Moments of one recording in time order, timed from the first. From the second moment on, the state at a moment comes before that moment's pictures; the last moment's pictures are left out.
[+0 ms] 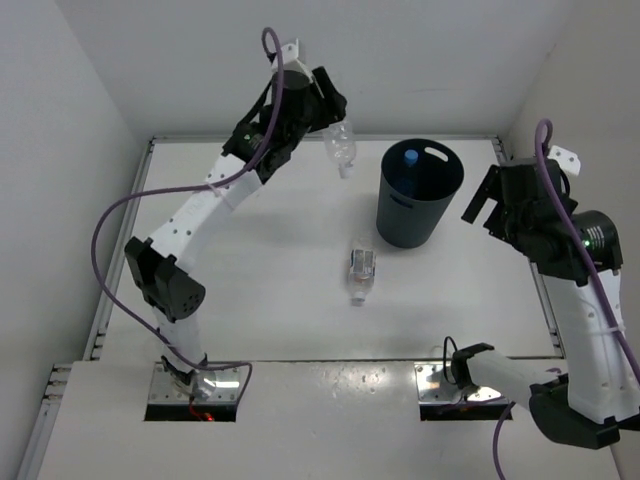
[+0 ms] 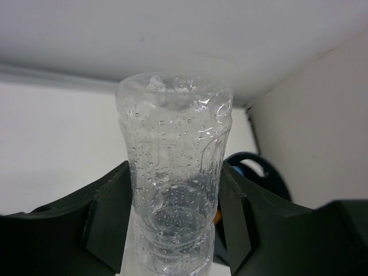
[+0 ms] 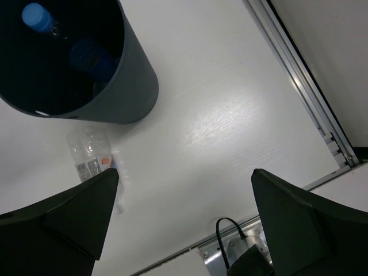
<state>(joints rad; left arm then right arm) -0.58 1.84 2.05 -0.45 -0.26 -0.64 0.28 1.09 1.64 -1.36 0.53 0.59</state>
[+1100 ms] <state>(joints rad) -0.92 2.14 2.04 0.24 -0.34 -0.19 0.28 0.95 1.73 -1.38 0.53 0.65</state>
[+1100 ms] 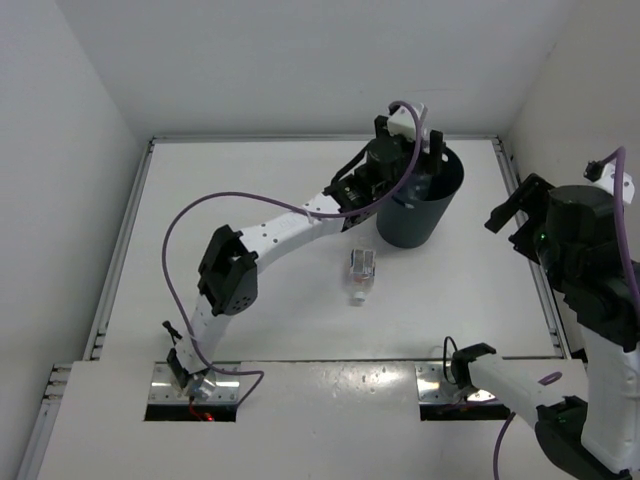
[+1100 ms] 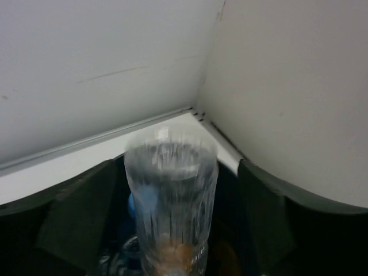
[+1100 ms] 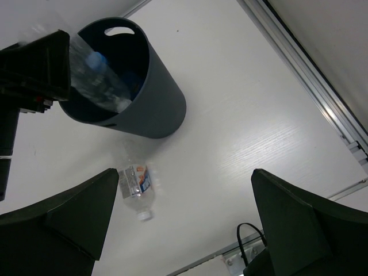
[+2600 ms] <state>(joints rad) -1.02 1.46 0.98 -0.07 -0.73 -0.84 0.28 0.91 1.53 -1.39 0.48 0.72</state>
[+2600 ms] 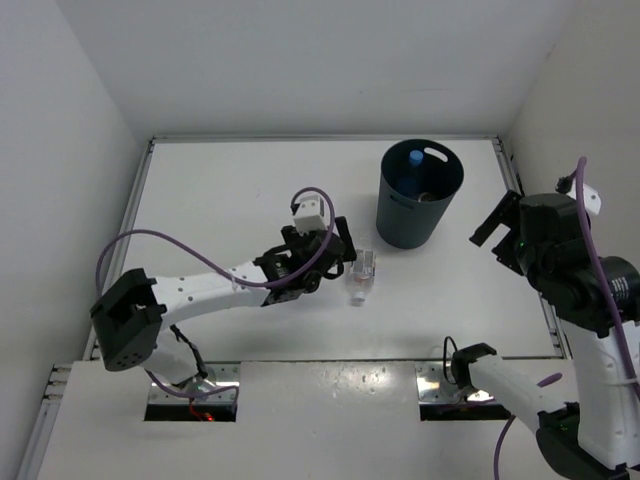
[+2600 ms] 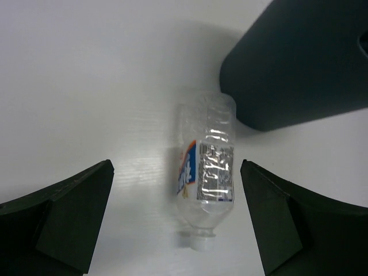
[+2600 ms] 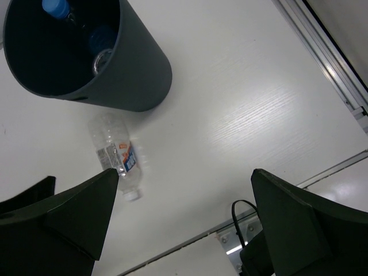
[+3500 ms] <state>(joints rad) -1.09 1.56 0.98 -0.08 -0.72 -0.84 0.28 0.87 1.50 -1.38 0.51 0.72</state>
